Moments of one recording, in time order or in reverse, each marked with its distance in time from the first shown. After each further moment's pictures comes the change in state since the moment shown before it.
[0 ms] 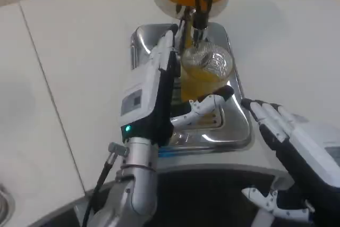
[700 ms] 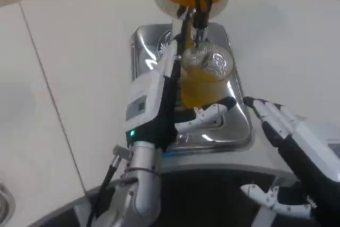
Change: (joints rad) left arm -0.007 -0.023 -0.013 0.055 -0.035 0.008 -0.033; right arm -0.016 0.022 -0.006 -0.024 0.013 0.061 0.063
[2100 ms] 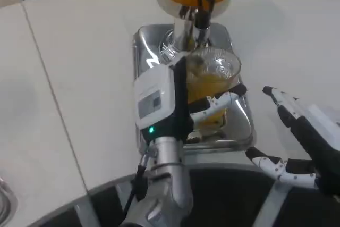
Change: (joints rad) left arm -0.182 -0.142 -0.040 0.312 0.022 0.073 0.375; right arm -0.184 -0.024 -0.005 0.129 0.023 0.186 0.059
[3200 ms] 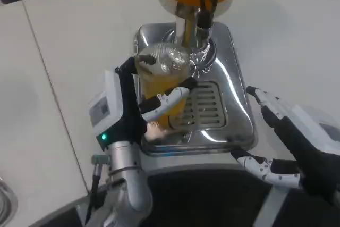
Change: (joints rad) left arm 0.113 0.152 0.112 -0.126 -0.070 -0.112 -0.028; right arm -0.015 -0.003 0.054 0.068 0.060 -0.052 -0.097
